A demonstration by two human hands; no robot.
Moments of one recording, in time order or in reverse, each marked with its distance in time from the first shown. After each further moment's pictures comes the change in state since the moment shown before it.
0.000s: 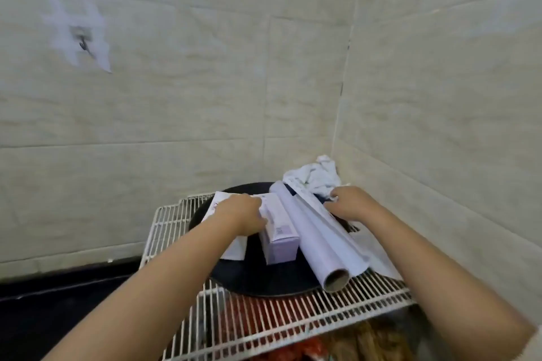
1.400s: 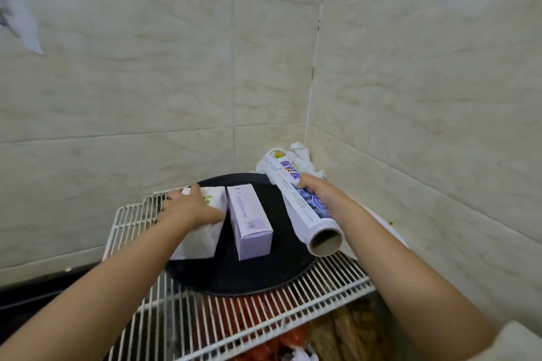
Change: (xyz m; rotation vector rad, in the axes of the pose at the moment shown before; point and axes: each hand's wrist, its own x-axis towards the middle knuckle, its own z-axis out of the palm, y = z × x) left_hand 0.021 -0.027 0.018 -0.295 -0.056 -0.459; right_hand -0.004 0.001 0.014 1.576 -0.302 0.168
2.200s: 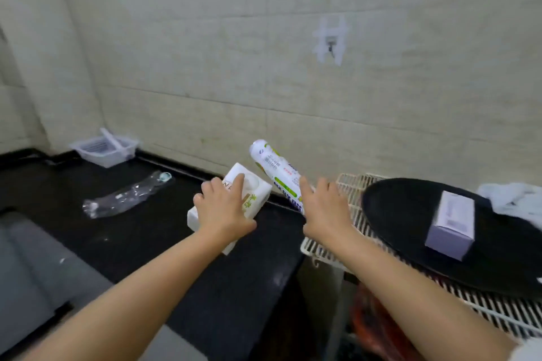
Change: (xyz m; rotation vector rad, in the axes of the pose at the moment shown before) left_hand -0.279 -0.199 -0.032 0.205 0.560 -0.519; right_hand -0.117 0.130 0.229 -1.713 -0.270 -1.037
